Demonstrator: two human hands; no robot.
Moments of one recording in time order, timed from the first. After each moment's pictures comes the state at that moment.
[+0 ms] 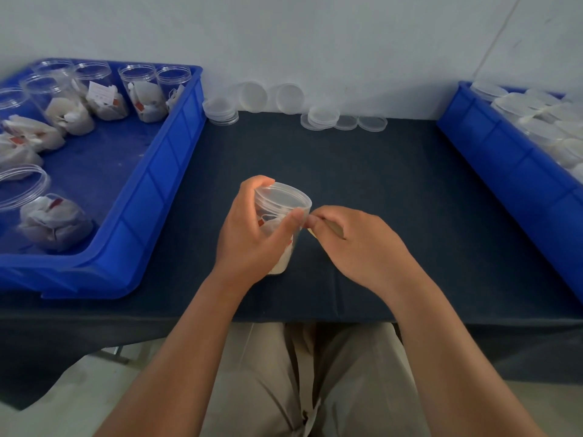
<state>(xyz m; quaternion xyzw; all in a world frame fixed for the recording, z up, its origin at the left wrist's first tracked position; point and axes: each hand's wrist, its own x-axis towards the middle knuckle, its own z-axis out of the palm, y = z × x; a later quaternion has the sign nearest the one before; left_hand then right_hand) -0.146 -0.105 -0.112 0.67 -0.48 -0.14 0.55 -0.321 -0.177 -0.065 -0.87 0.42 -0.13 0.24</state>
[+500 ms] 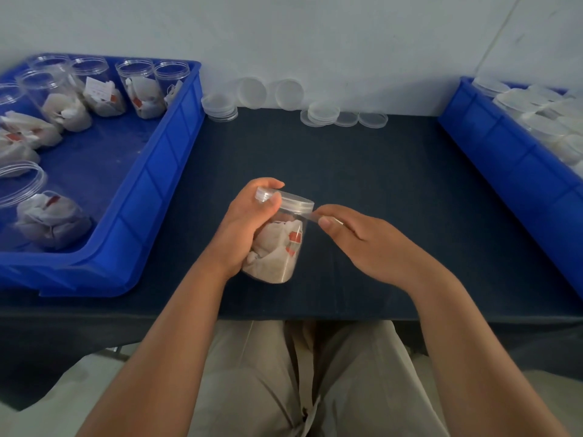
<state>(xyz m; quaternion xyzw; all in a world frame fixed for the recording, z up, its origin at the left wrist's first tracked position) -0.125 -0.109 -0.111 0.54 -0.42 -0.41 0.60 -0.344 -0.200 -0.078 -0.86 0.38 -0.07 0.34</state>
